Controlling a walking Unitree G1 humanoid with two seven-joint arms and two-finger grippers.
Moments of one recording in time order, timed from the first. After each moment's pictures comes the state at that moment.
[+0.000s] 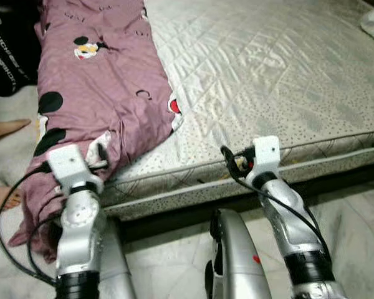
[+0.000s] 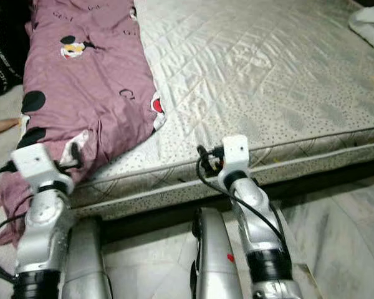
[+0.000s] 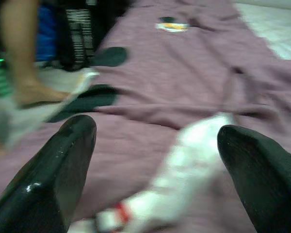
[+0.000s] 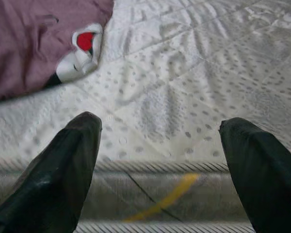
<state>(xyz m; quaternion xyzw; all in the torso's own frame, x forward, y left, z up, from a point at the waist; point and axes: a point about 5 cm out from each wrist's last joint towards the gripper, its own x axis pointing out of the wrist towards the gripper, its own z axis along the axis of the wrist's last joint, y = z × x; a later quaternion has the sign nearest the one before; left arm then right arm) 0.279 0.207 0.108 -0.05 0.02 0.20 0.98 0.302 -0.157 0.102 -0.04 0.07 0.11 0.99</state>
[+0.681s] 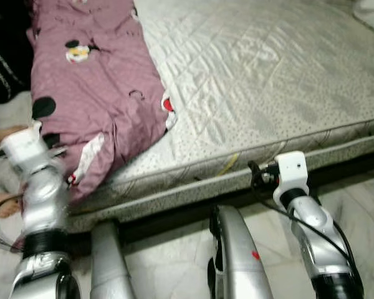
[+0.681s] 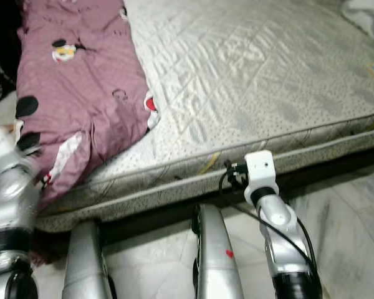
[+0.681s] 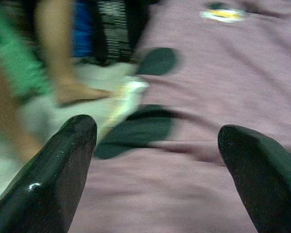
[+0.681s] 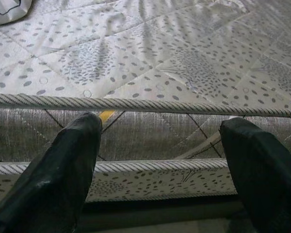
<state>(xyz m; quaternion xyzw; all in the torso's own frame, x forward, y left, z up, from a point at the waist) 0.326 0.267 0.113 -0.03 0.06 0.24 0.97 0.280 -0.196 0.092 -0.10 0.08 0.06 0.99</state>
